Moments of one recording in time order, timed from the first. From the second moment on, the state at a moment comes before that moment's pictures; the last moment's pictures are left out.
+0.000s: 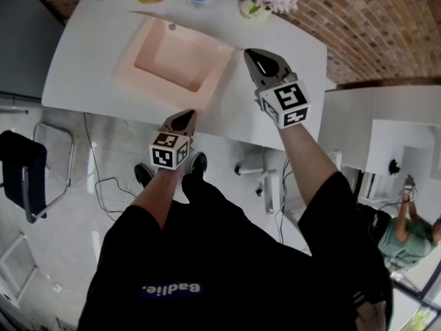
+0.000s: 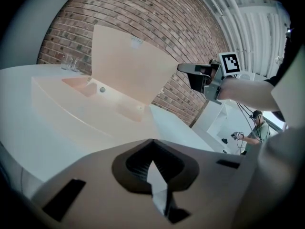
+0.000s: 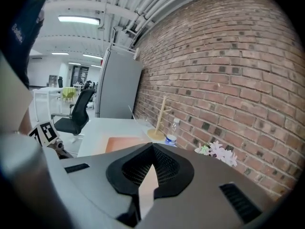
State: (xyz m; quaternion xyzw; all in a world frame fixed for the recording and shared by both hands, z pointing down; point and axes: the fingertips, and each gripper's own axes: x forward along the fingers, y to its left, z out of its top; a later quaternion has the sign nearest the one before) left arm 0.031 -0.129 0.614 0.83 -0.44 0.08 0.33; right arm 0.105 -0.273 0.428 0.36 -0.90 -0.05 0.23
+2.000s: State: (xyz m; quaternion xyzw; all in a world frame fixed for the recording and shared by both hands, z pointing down) left arm 0.035 -0.131 0.616 0.82 -0.45 0.09 0.34; right arm 0.165 -0.448 0.430 0.43 -0.88 0.04 0.20
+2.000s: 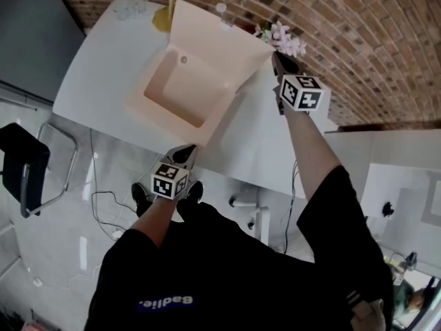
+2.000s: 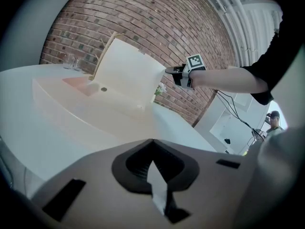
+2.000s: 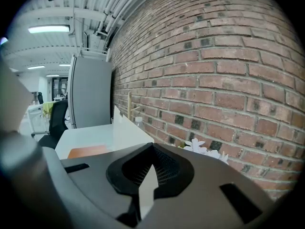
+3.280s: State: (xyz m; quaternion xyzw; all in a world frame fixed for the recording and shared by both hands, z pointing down) left arm 0.020 -0.091 0.526 0.86 -0.39 0.04 0.33; right arm 0.125 -0.276 0.415 0.41 -0.90 0.04 0.16
